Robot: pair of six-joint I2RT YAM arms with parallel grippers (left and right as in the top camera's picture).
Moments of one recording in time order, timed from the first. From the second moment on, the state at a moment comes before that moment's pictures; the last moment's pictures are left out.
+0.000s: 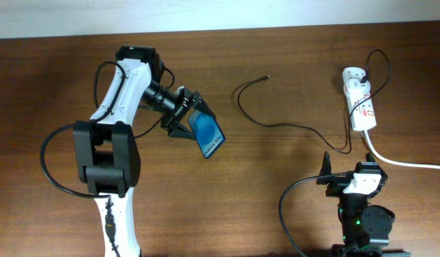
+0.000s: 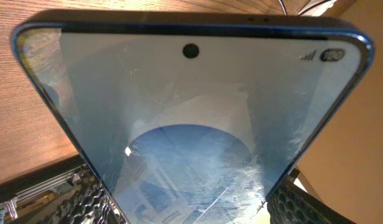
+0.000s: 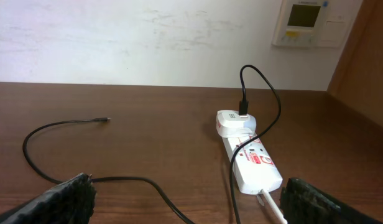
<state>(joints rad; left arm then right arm) -0.14 2.29 1.98 -1.68 0.92 -0.29 -0.12 0.01 0.01 -0.07 0.00 -0.06</state>
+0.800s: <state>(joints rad) -0.14 2.29 1.98 -1.68 1.04 -0.27 -0.12 0.01 0.01 -0.07 0.00 -0.06</state>
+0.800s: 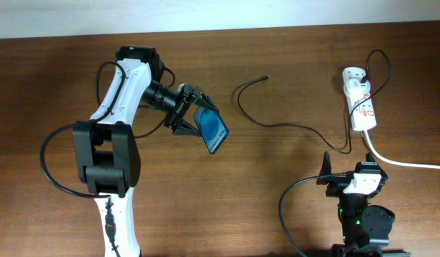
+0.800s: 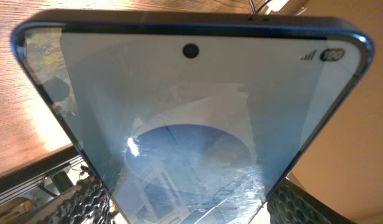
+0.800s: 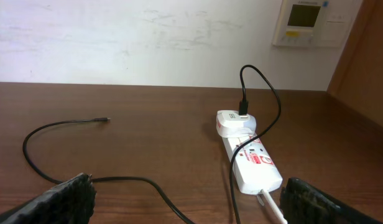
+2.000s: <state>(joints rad) -0.14 2.29 1.99 -1.68 1.04 -0.27 -0.12 0.59 0.71 -0.56 -0.50 0.66</state>
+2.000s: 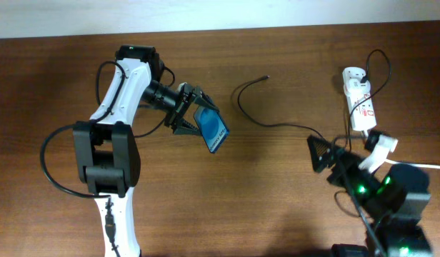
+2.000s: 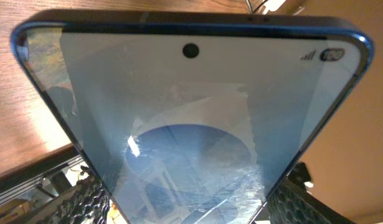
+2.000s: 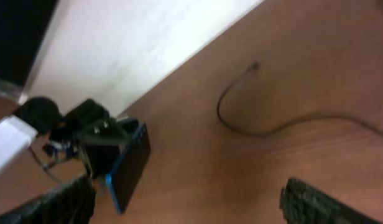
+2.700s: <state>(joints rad) -0.14 2.29 1.99 -1.68 1.04 -0.27 0.70 1.36 0.95 -0.20 -0.05 0.69</state>
